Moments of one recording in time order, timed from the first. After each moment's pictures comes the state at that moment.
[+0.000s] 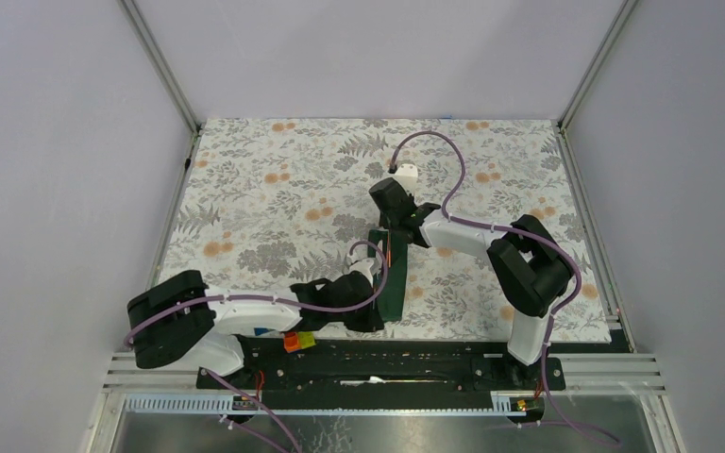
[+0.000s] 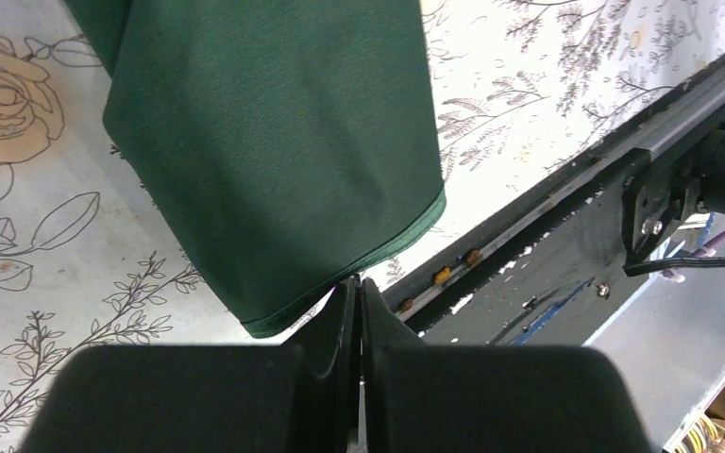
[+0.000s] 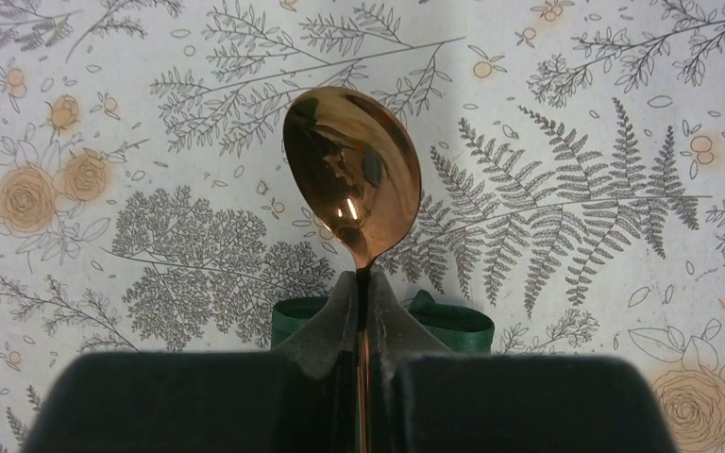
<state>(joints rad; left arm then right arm) -1.14 1.39 0.55 0.02 0.02 -0.94 0.75 1.85 1.18 -0.12 0.49 0.62</state>
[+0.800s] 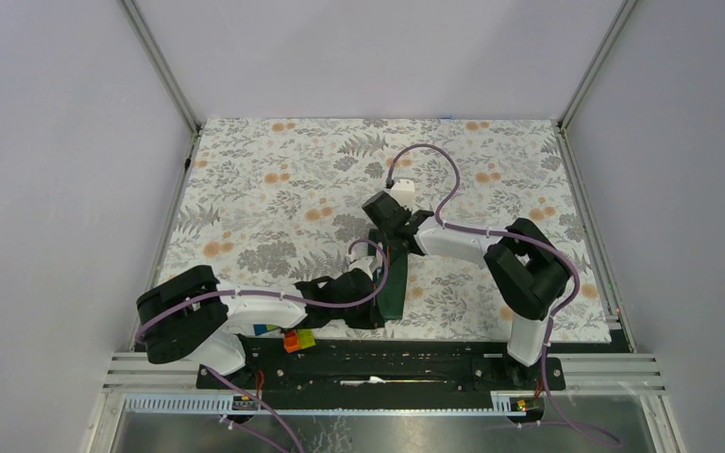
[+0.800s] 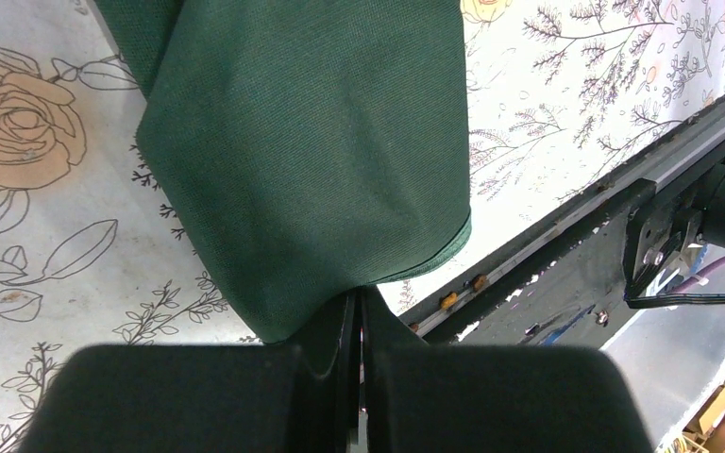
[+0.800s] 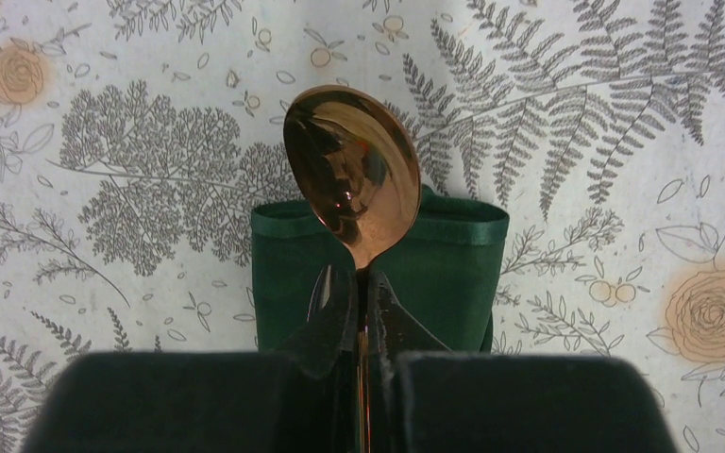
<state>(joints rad) -1.11 1.46 0.55 0.06 0.03 -0.98 0.81 1.84 1.16 -0.26 0.48 0.73</state>
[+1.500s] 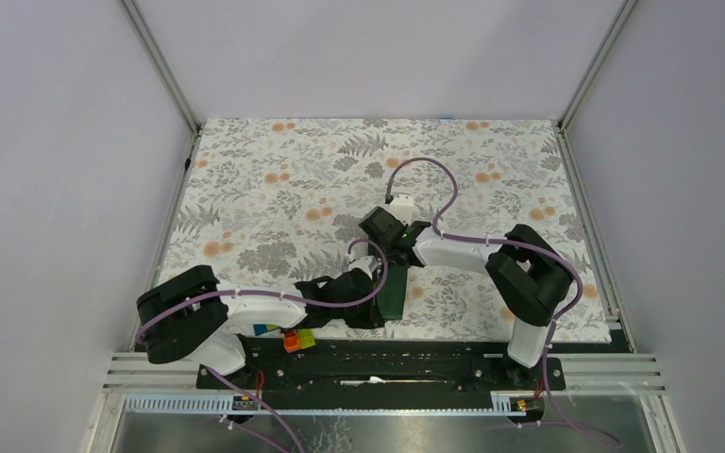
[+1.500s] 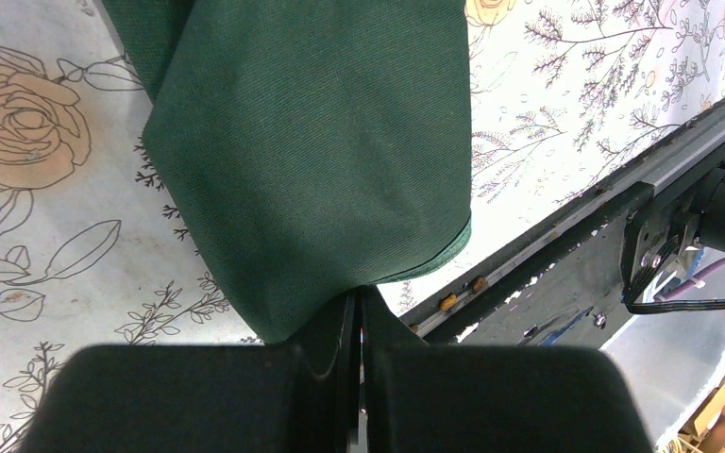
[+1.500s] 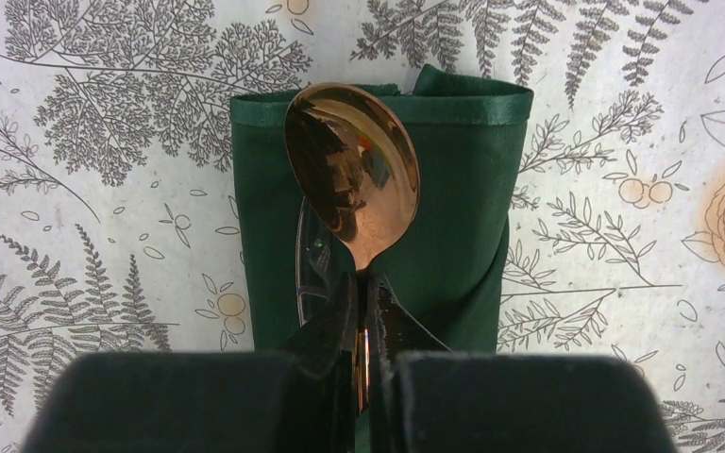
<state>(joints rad) -1.10 1.46 0.55 0.06 0.03 -0.99 0.88 1.81 1.11 -0.34 0.46 0.83</state>
